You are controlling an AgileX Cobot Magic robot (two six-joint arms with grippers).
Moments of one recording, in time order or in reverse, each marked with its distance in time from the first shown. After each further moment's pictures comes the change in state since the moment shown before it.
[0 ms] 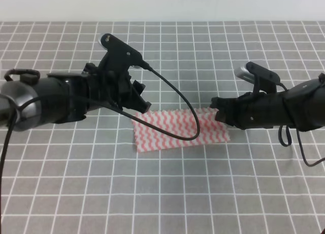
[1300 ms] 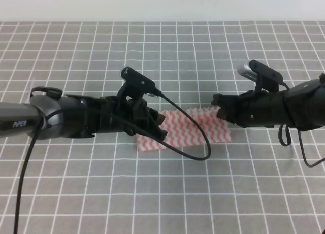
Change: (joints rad) left arm 0.000 0.133 0.012 0.002 0.258 -0.069; right arm -0.001 -0.010 0.001 0.046 -0.028 0.003
